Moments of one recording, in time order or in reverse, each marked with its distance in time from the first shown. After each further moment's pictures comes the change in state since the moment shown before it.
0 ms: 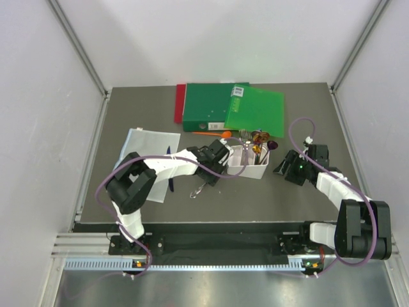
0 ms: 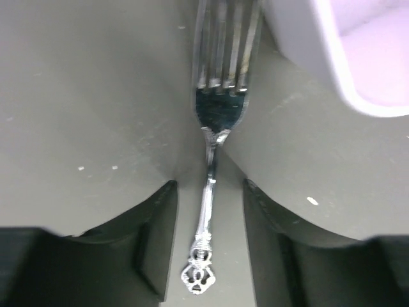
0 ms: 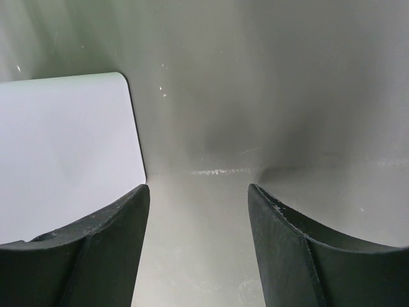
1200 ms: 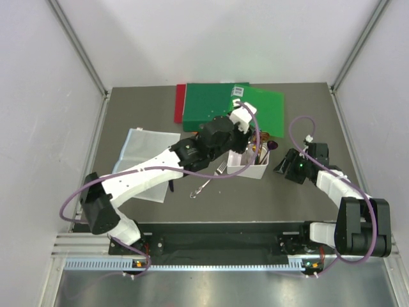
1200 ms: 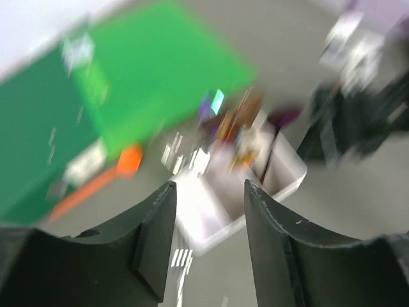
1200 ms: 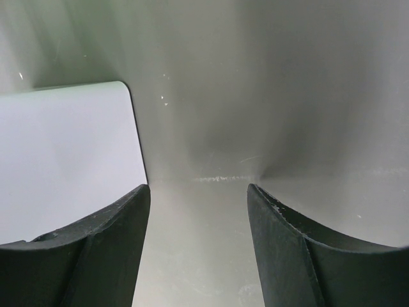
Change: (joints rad) left arm -0.161 -0.256 0.260 0.362 -0.115 0.089; right arm 0.000 0.019 0.021 0.001 0.008 0.000
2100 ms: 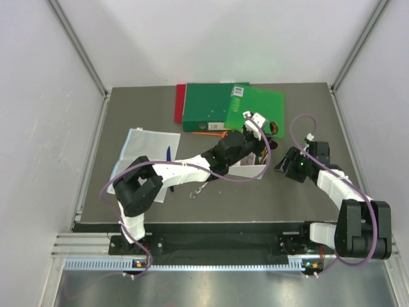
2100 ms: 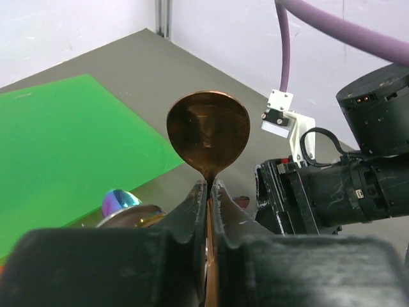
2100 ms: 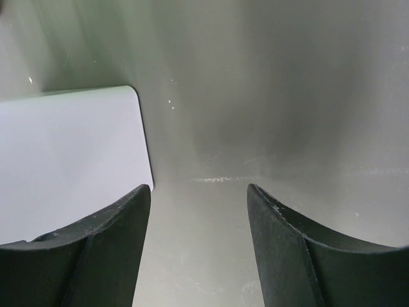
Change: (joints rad) left arm 0.010 0.299 -0.142 0.725 0.155 -0.115; right arm 0.000 -0.019 0.019 -0.022 0.007 0.000
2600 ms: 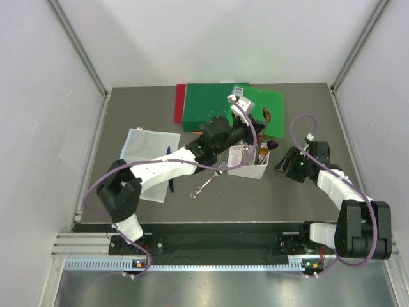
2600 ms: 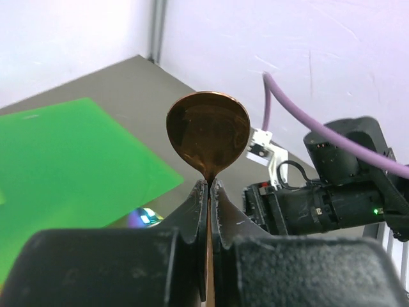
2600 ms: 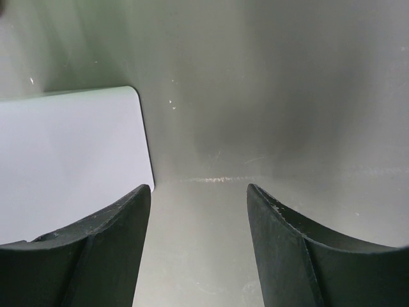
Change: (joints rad) left arm 0.093 -0.167 0.016 -0.134 0.122 -0.092; right arm 0.000 -0.002 0.000 0.000 0.000 0.002
